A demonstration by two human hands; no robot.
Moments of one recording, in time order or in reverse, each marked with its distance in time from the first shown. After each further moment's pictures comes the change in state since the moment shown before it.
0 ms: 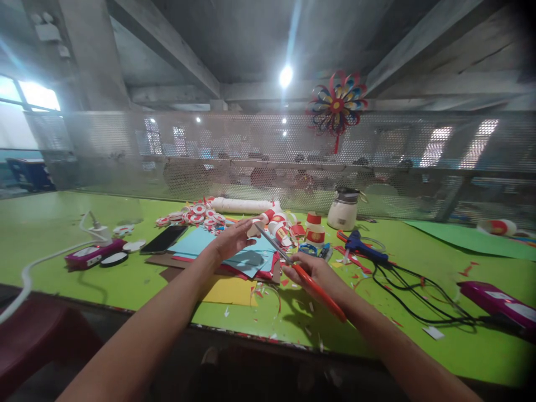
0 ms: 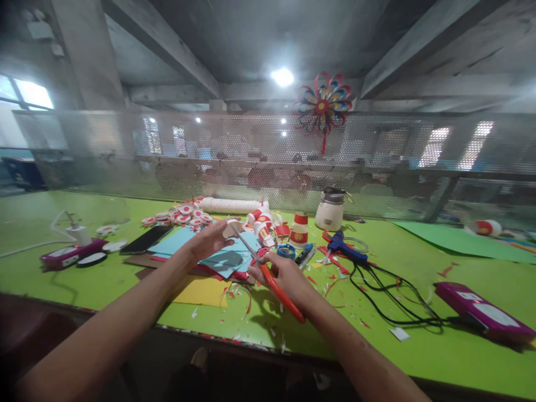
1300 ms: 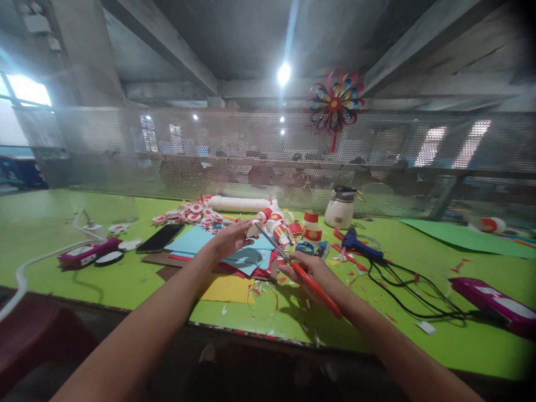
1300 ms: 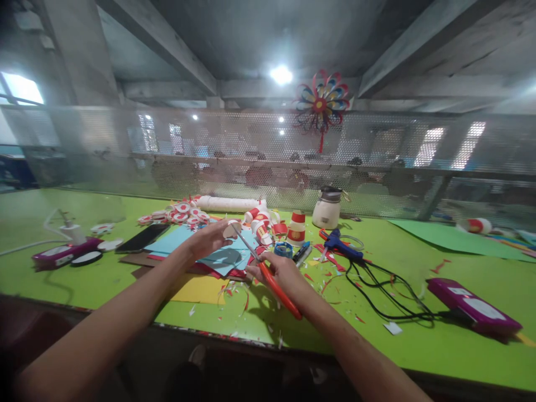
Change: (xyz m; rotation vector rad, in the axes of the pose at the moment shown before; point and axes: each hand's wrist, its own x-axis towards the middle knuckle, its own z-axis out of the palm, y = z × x) left_hand 0.003 -0.005 -0.004 0.034 0.013 -0.047; right_hand 0.000 0.001 0.000 -0.073 0.041 -0.116
